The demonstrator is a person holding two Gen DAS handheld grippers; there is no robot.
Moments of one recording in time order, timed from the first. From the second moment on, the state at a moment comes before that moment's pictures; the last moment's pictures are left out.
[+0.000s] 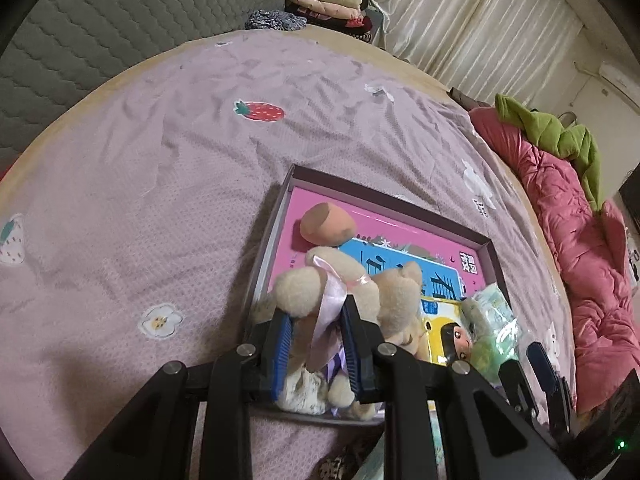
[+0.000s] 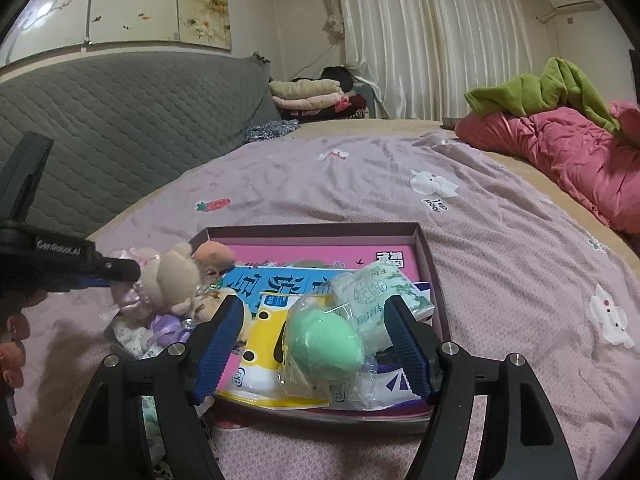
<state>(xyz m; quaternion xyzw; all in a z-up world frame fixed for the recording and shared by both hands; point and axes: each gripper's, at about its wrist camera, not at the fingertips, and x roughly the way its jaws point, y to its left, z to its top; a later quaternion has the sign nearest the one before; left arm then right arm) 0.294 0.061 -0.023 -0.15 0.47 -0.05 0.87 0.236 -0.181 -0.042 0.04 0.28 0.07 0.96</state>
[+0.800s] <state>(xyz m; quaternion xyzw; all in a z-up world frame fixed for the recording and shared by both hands) 0.337 0.044 -0.045 -0.09 0.50 -0.04 0.86 0.237 -0.186 -0.043 0.04 0.28 0.05 0.96</state>
